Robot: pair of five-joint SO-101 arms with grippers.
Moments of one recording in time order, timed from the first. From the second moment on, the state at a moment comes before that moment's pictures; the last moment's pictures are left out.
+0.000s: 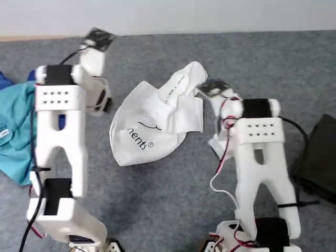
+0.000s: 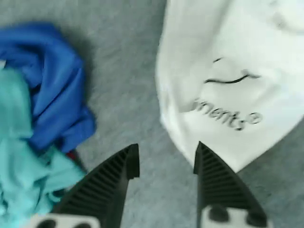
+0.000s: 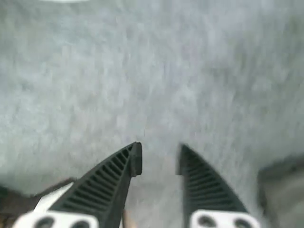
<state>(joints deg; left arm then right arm) -7.0 8.0 -17.5 96.4 -14.5 -8.4 -15.6 14.1 93.7 26.8</state>
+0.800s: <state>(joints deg) -19.6 8.0 -17.2 96.7 -14.6 -13.4 17.9 1.8 75.3 43.6</state>
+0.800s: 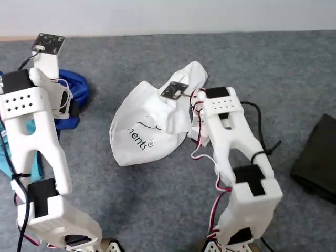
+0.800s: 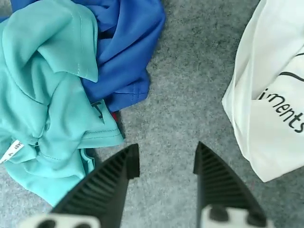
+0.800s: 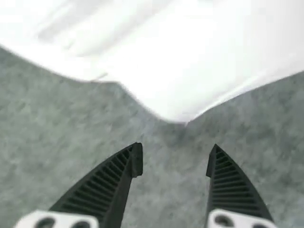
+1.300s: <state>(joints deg) -19.6 8.0 -14.3 96.7 -14.6 -14.0 30.3 -7.0 67.7 41.4</state>
